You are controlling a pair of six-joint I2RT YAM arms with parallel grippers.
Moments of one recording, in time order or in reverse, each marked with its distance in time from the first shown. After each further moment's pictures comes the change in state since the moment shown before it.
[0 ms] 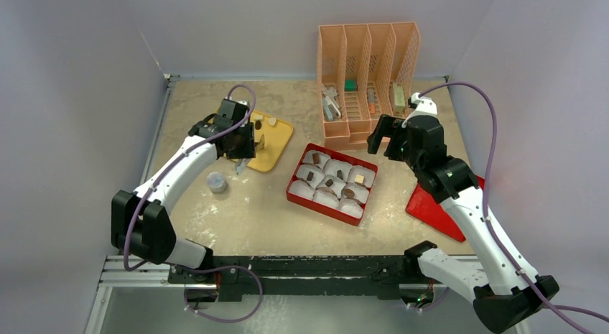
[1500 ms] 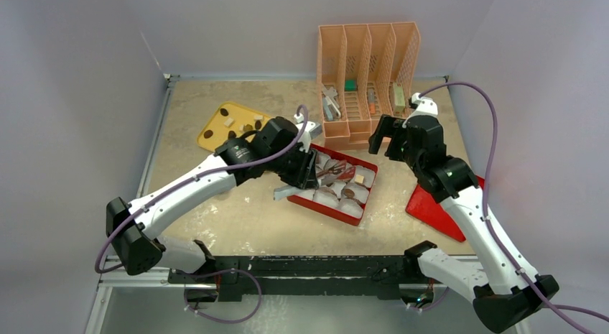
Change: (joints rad) left arm -0.491 -0.078 0.127 0.005 0.332 -0.054; right arm 0.000 0.006 0.003 -0.010 0.015 0.000
